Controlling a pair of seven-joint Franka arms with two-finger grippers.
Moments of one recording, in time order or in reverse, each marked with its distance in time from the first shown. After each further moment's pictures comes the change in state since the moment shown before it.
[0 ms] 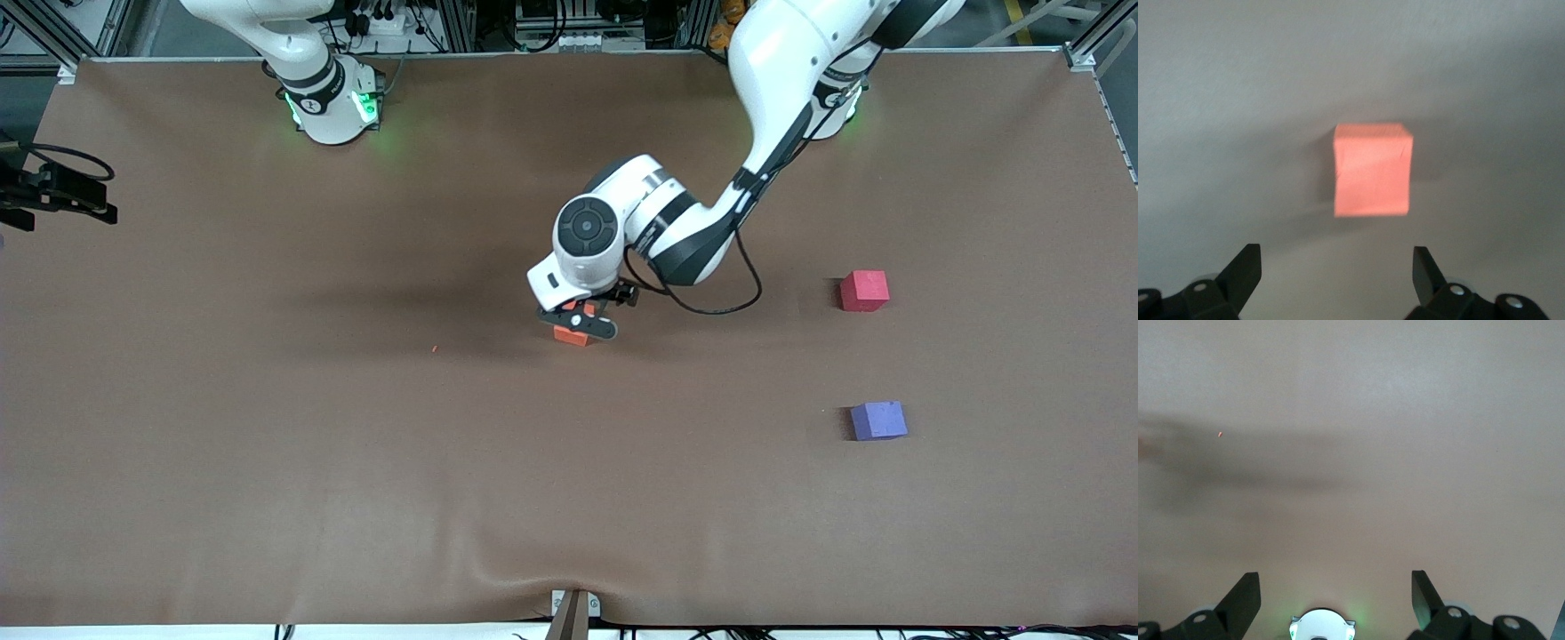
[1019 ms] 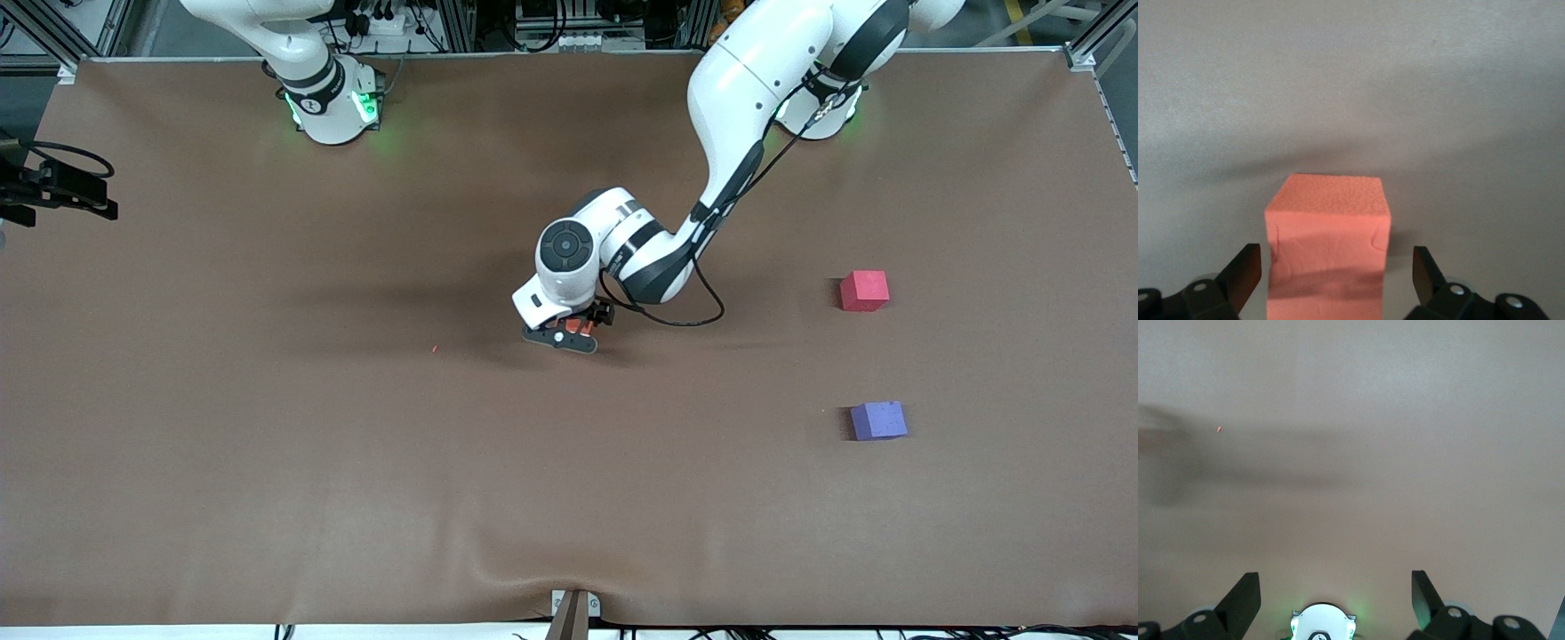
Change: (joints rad) left arm -0.097 0.130 0.091 0.024 0.000 0.171 -0.076; right arm 0.000 0.000 -0.006 0.000 0.005 -0.017 0.000
